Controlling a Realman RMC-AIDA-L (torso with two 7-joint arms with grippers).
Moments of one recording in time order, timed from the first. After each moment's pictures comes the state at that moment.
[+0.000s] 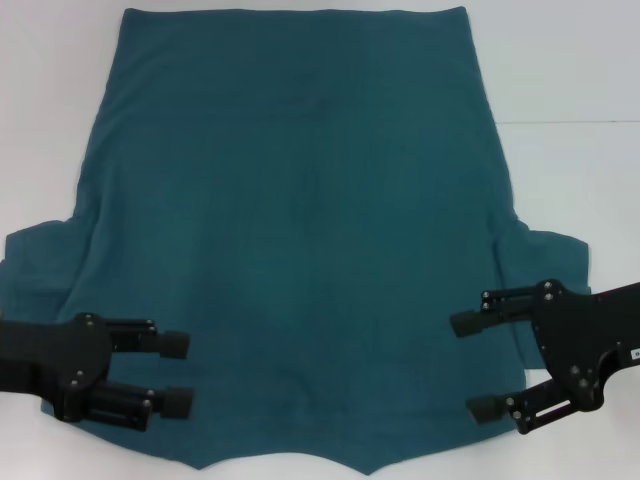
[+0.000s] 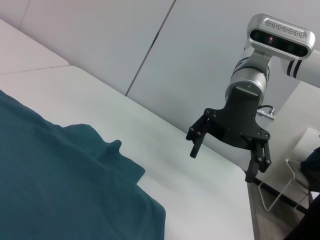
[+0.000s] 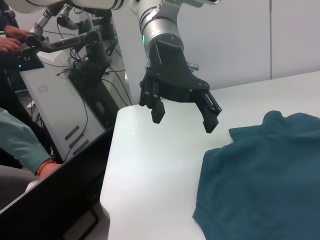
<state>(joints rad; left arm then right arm) -0.55 -1.98 0.48 0.75 2.28 2.04 -1.60 0.59 2.05 -0.73 -0.89 -2.18 -1.95 1.41</state>
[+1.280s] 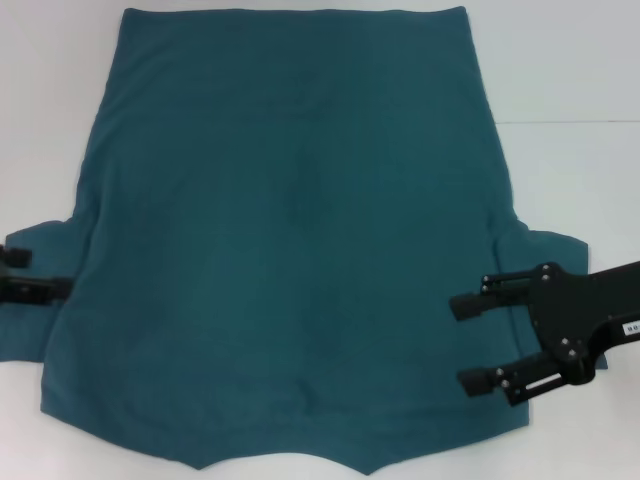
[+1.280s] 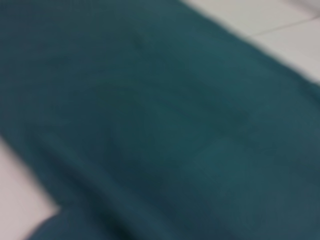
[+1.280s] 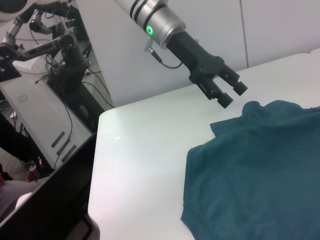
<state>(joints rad) -0.55 -1.97 0.44 1.00 2.50 1.62 -1.80 0.60 2.06 -0.74 -0.96 -2.17 -1.93 1.59</state>
